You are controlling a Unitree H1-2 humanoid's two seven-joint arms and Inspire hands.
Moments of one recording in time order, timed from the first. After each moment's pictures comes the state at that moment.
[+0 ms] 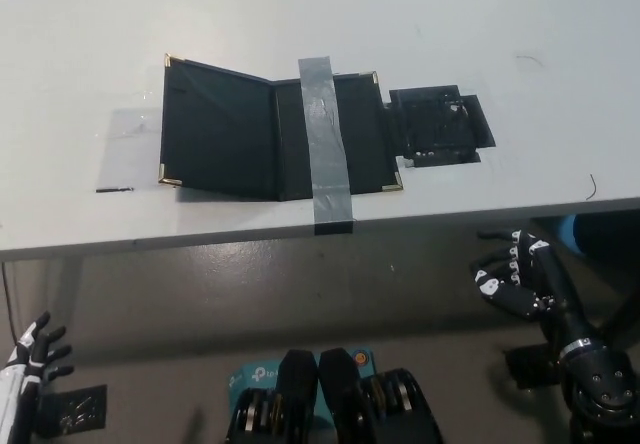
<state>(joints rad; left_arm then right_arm) 0.13 0.26 0.17 -0.05 0.05 -0.02 0.00 -0.25 -0.11 0.03 0.11 -0.10 0.29 0.00</state>
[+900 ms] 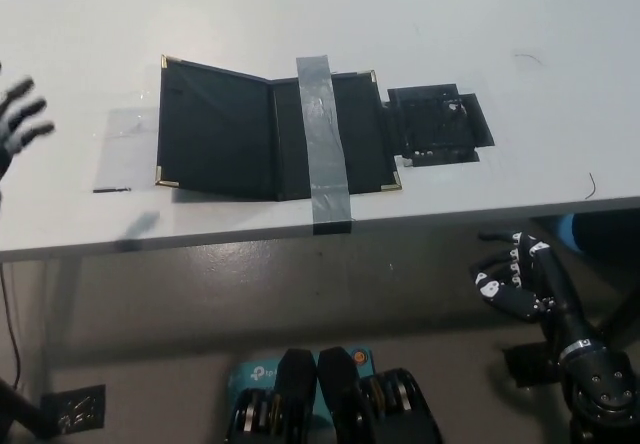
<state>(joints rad) -0.28 0.31 0.28 -0.43 -0.30 0.30 -0.08 -0.25 -0.11 0.03 0.11 -0.11 0.30 0.01</state>
